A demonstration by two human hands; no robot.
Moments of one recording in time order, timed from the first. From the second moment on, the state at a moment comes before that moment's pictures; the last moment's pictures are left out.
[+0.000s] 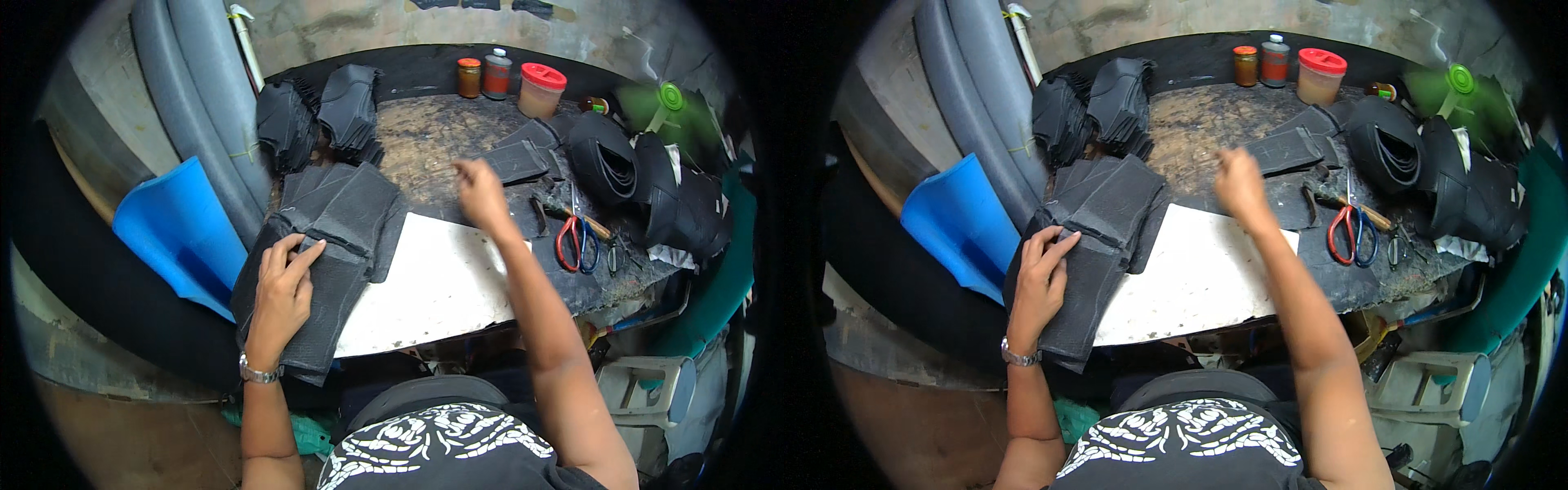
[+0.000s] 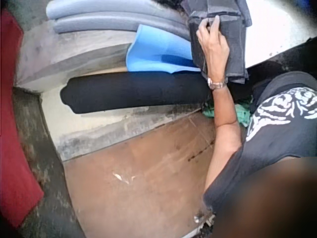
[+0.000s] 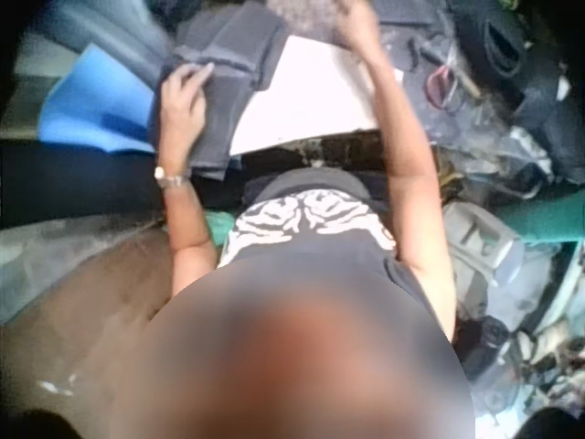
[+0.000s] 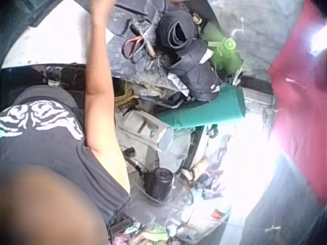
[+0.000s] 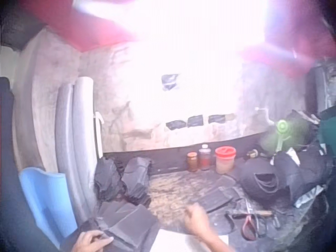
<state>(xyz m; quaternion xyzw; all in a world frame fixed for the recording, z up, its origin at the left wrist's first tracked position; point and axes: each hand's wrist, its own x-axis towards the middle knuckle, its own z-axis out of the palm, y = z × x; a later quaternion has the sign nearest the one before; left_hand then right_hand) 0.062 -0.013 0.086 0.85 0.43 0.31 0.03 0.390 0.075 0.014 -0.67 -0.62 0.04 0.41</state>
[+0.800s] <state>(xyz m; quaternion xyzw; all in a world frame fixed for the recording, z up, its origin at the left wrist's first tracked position) 0.306 0.136 0.000 0.85 0.39 0.31 0.19 0.488 0.087 -0.029 -0.60 -0.60 0.20 0.49</state>
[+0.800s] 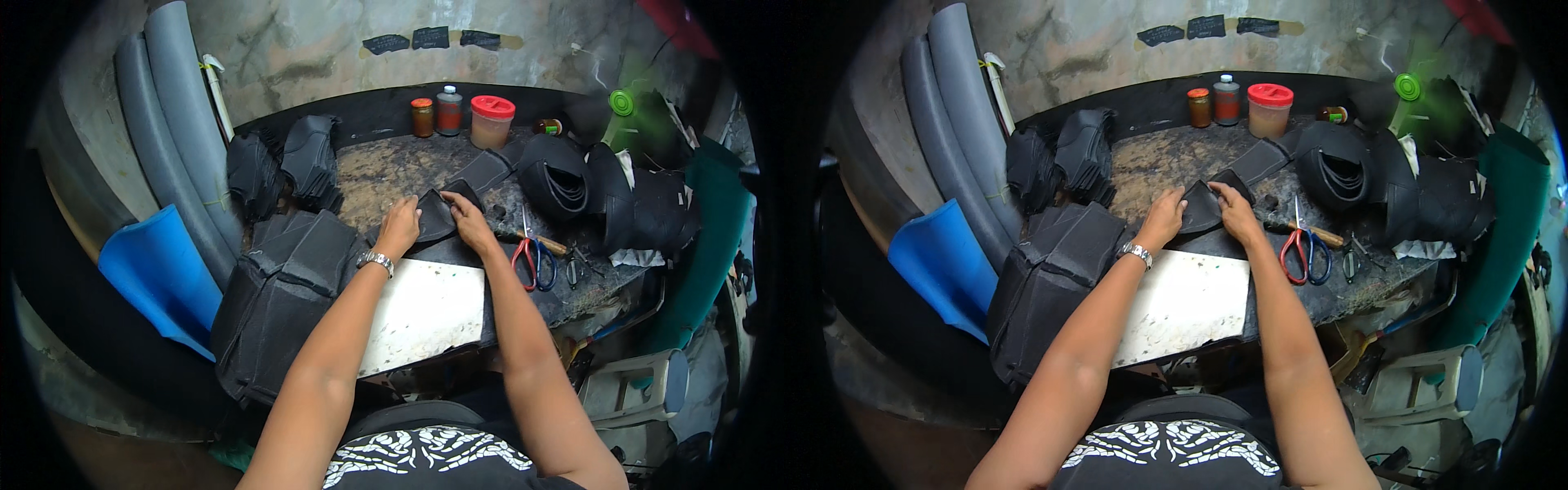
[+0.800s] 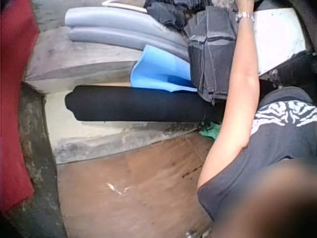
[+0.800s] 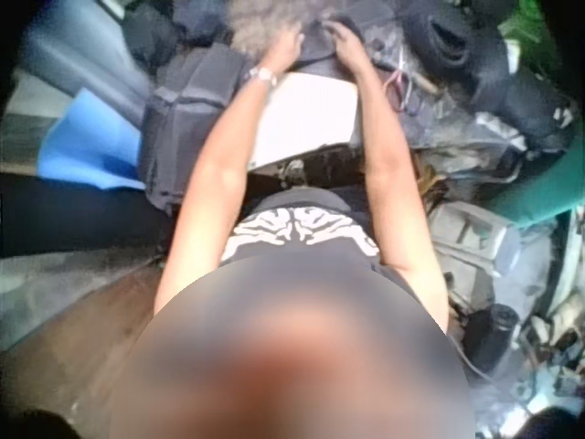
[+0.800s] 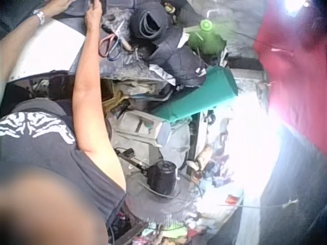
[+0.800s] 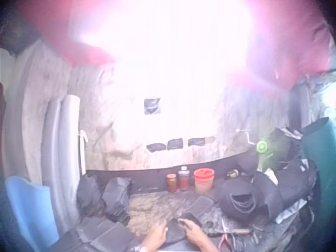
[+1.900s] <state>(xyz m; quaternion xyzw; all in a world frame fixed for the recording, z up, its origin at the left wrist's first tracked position) 0.191 -0.009 0.076 0.59 0.22 0.43 0.65 0.466 0.057 -0.009 -0.58 -0.57 -0.03 0.58</state>
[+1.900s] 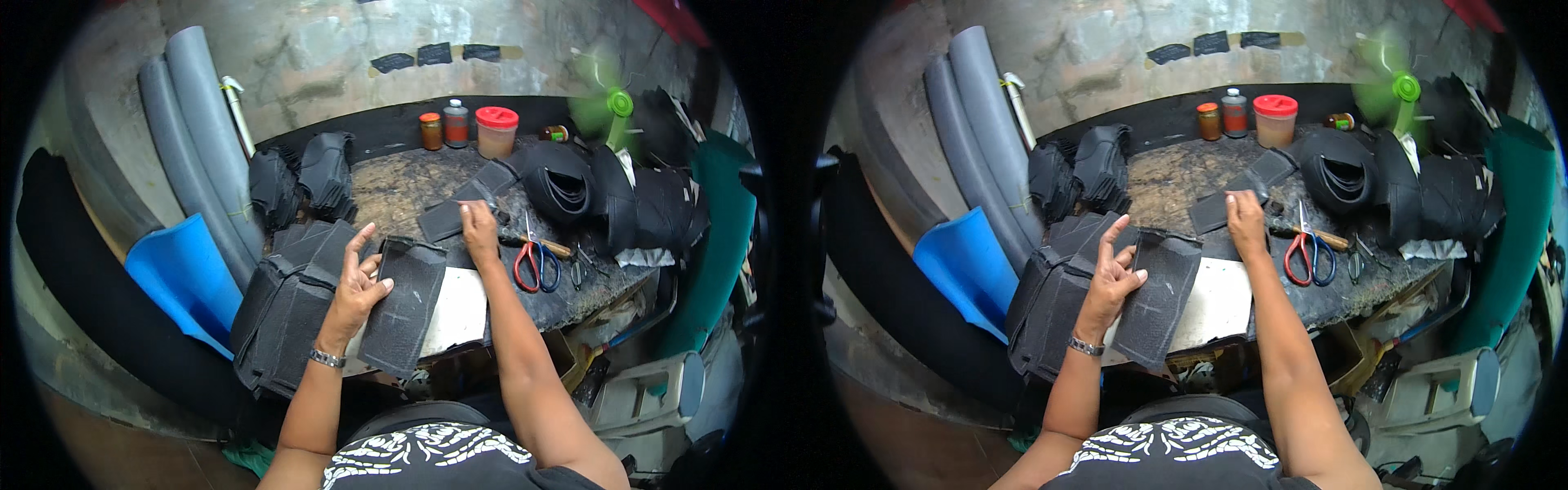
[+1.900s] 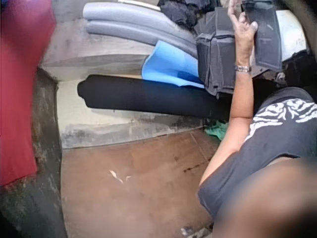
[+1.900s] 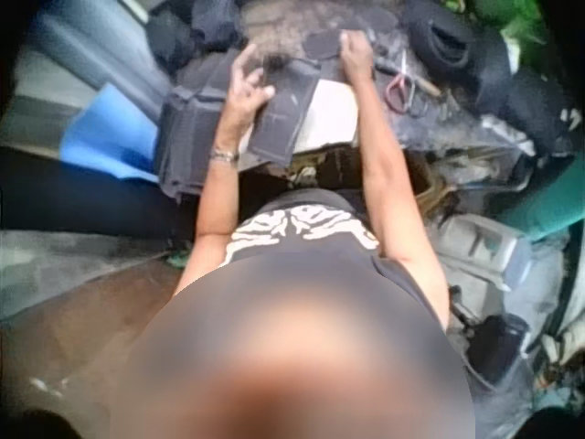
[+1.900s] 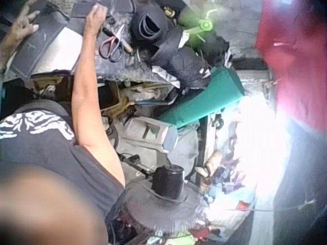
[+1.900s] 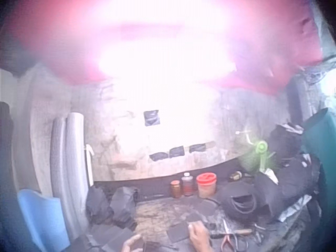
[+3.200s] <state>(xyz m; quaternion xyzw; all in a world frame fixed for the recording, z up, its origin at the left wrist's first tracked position) 0.177 -0.027 0.065 0.47 0.14 0.47 0.74 0.361 -0.072 0.053 -0.29 -0.36 0.62 0.63</state>
